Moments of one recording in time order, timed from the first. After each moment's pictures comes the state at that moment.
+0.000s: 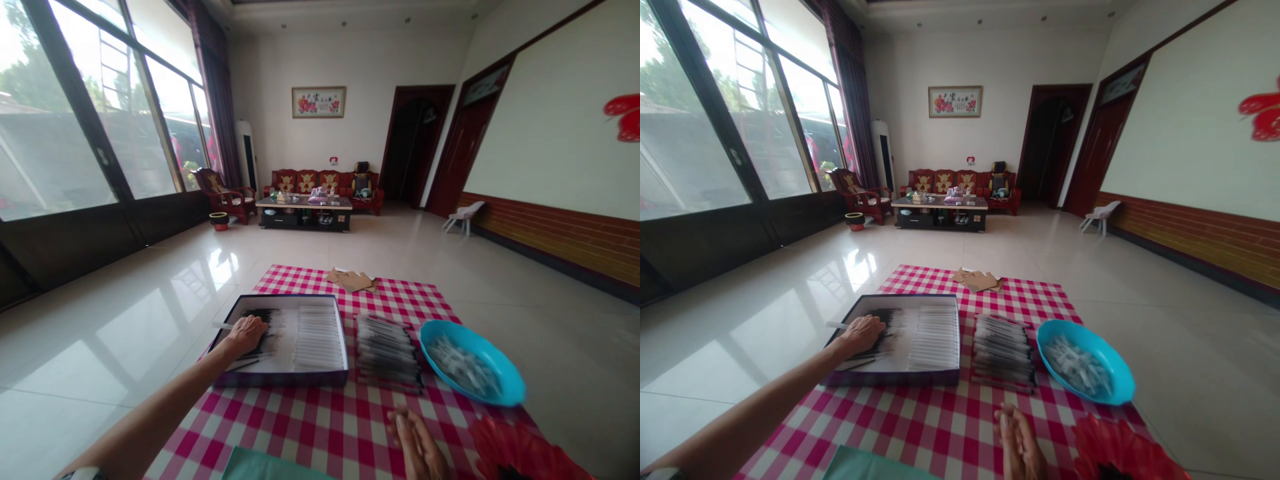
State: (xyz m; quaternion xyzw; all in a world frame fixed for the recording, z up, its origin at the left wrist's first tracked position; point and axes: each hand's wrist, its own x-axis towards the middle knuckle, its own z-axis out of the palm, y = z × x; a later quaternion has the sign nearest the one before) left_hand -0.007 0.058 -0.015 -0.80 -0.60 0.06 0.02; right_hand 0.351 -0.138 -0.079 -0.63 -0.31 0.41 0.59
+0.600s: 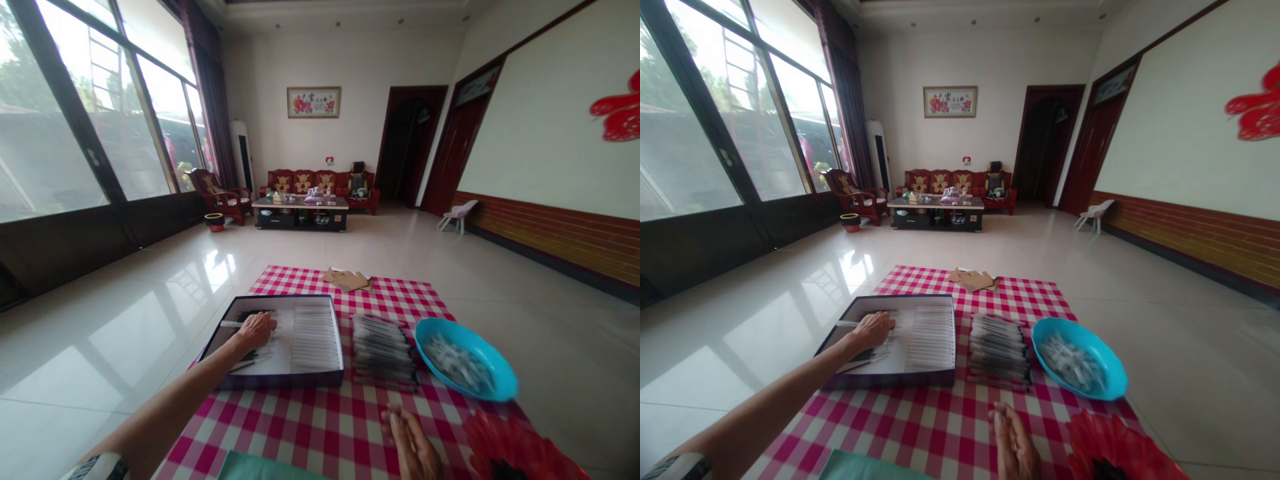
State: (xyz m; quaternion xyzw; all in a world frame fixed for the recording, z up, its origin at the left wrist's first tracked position) left_hand 0.012 0.086 -0.037 -0.83 -0.55 0.04 0.05; right_hand 0.352 -0.141 -0.081 -0.60 -0.31 0.45 0.59
